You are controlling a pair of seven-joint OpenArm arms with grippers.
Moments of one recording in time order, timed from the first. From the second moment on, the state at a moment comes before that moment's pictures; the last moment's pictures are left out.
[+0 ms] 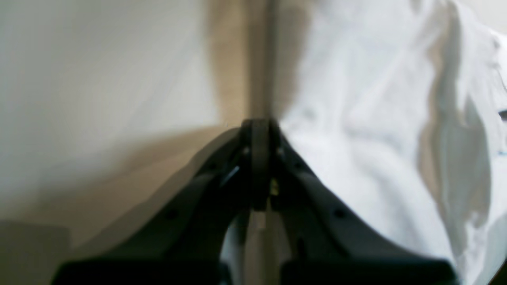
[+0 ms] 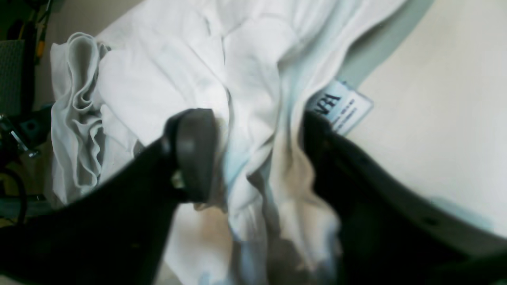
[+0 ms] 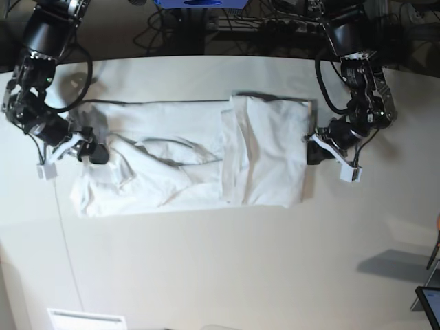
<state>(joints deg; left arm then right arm) 0.2 -11.5 -25.2 78.2 -33.7 -33.4 52.9 0.2 10.1 28.8 73.9 48.0 37.2 -60.9</state>
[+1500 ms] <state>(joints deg) -7.9 -5.2 -18.7 69.8 -33.9 -33.4 52.7 -4.9 11.3 8.1 105.0 29.3 8.0 -56.4</state>
